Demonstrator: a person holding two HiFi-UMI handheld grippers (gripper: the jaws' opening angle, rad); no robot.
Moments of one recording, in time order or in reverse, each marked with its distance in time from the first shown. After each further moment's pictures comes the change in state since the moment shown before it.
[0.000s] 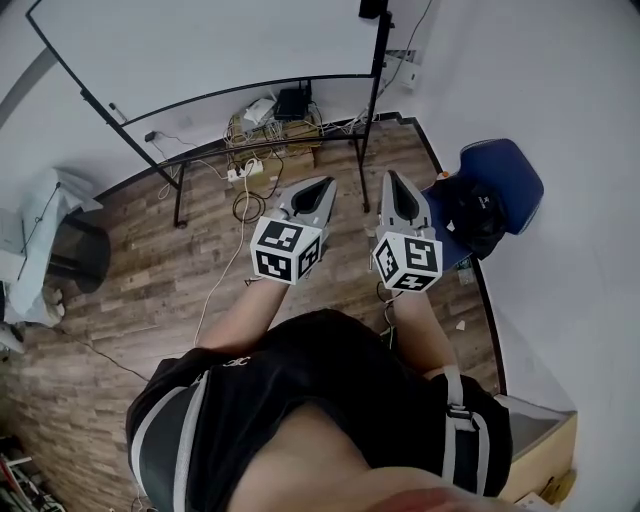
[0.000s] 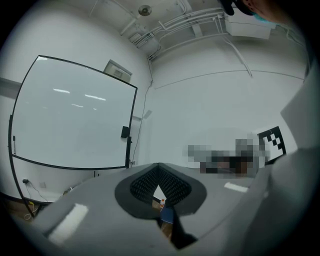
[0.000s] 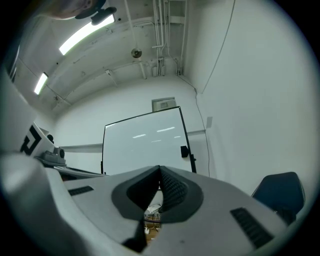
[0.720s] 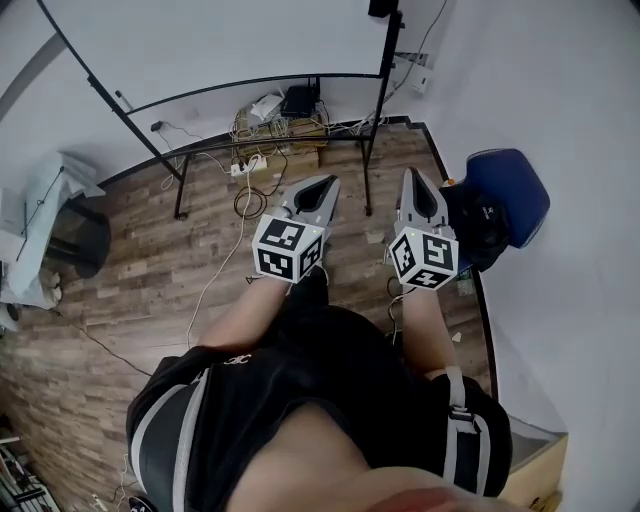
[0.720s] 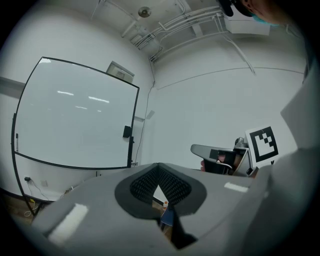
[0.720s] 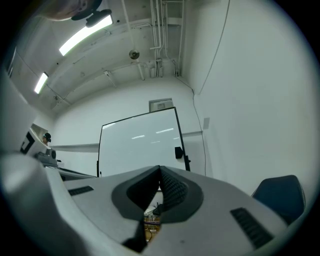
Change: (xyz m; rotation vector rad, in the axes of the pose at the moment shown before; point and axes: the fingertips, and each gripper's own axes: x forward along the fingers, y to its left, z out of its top) left arm 0.026 -0.007 -0.017 -0.001 -0.023 0.045; right arm 0.005 -0.059 -0.009 -0.012 -0.022 -0.011
